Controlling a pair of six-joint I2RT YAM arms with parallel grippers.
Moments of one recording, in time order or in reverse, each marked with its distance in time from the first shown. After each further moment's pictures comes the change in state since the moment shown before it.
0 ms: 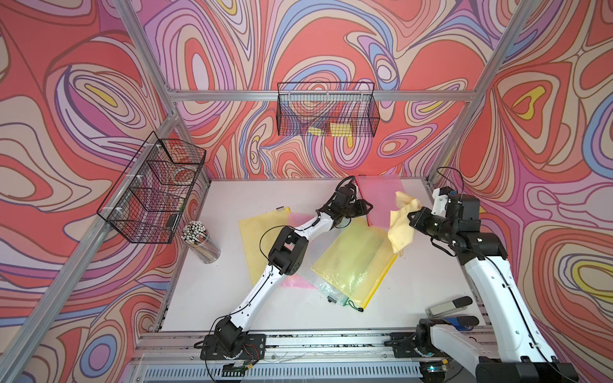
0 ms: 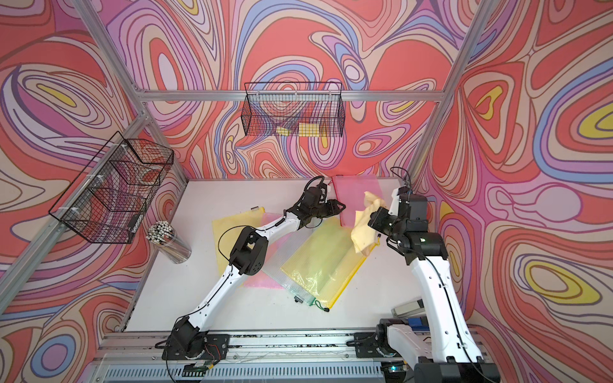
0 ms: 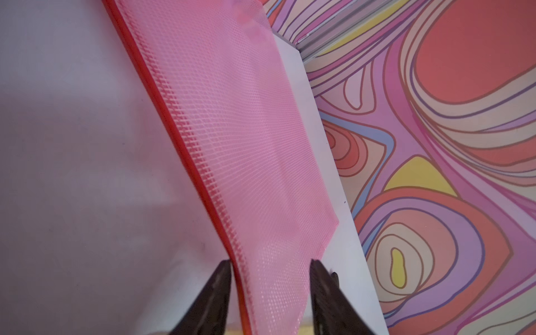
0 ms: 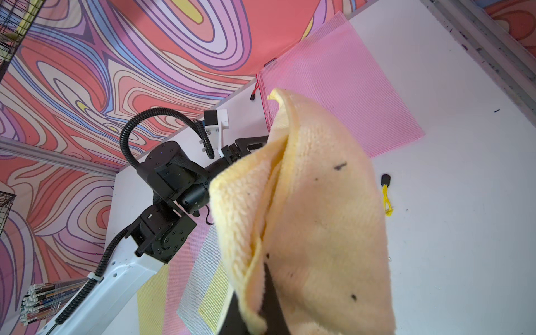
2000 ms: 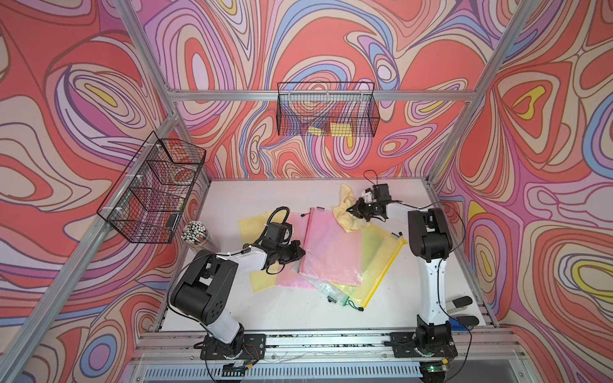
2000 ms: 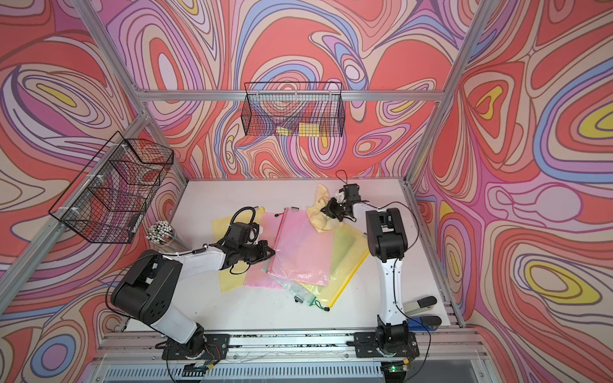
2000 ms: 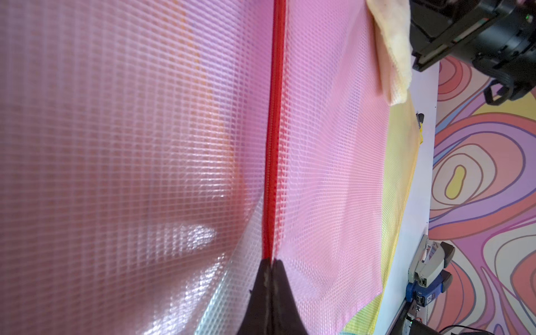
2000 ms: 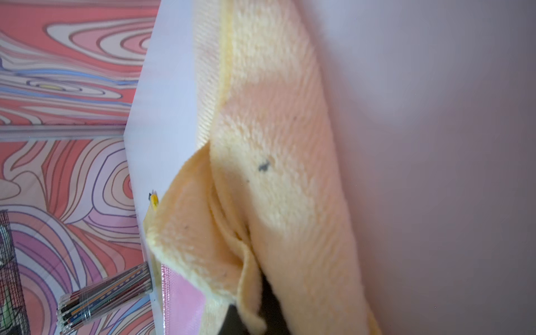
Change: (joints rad) left arm 0.256 -1.173 -1.679 0.037 0.023 0.143; right arm 0.104 1.254 0.421 0.593 -0.412 0.195
